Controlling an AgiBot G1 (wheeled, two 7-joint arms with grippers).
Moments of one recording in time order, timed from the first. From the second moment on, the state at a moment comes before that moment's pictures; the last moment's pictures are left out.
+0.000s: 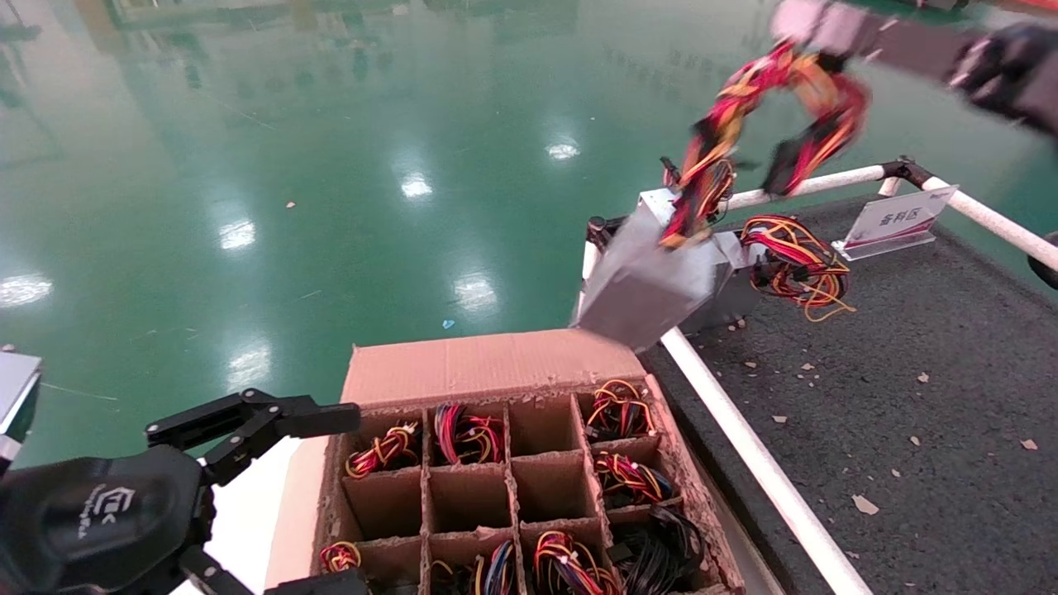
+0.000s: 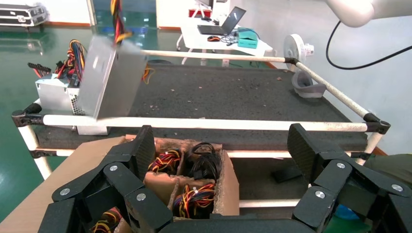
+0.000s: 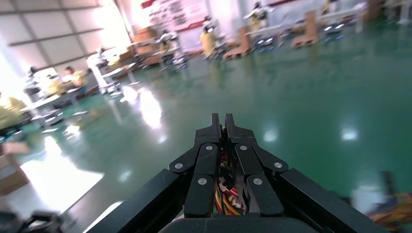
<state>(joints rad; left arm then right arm) -1.08 0.55 0.39 -1.22 0.63 1.42 -0.12 1.51 -0.63 -0.24 1.08 -0.99 -1.16 0.74</state>
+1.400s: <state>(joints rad) -1.08 0.55 0.39 -1.22 0.63 1.42 -0.12 1.76 -0.95 -0.30 0.09 -1.13 -1.14 0.09</state>
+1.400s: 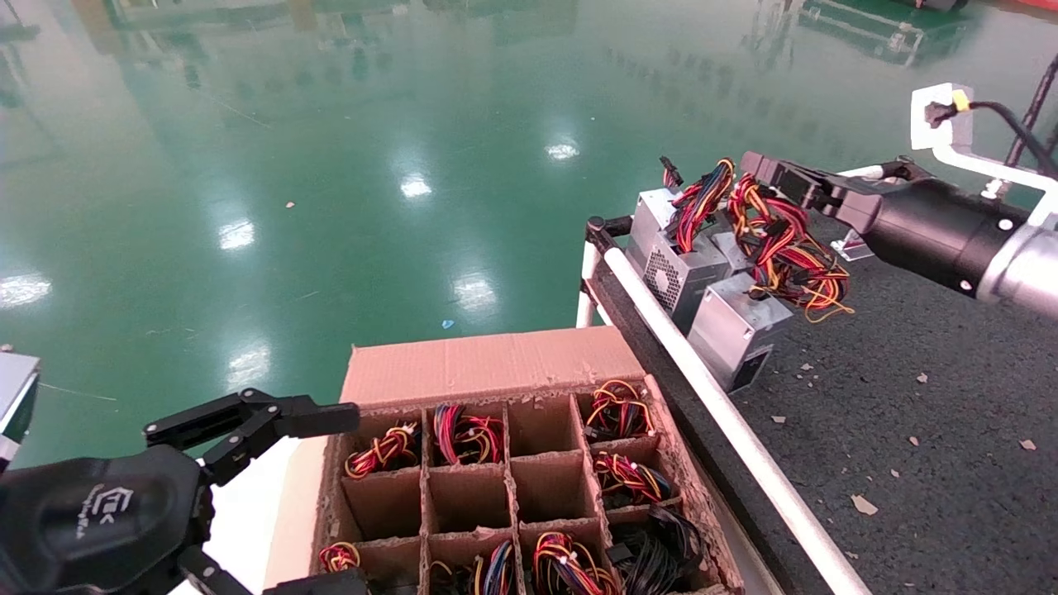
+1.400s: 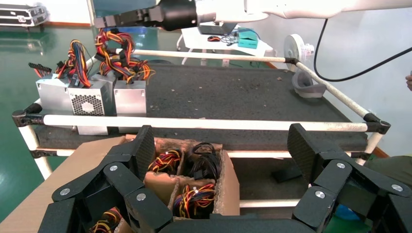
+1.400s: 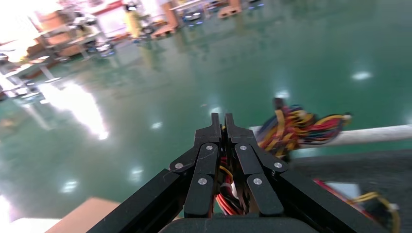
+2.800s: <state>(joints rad) -1.08 0.55 0.39 -1.22 0.63 1.42 -0.12 1.78 -0.98 -0.30 0.06 -1.13 -1.07 0.06</state>
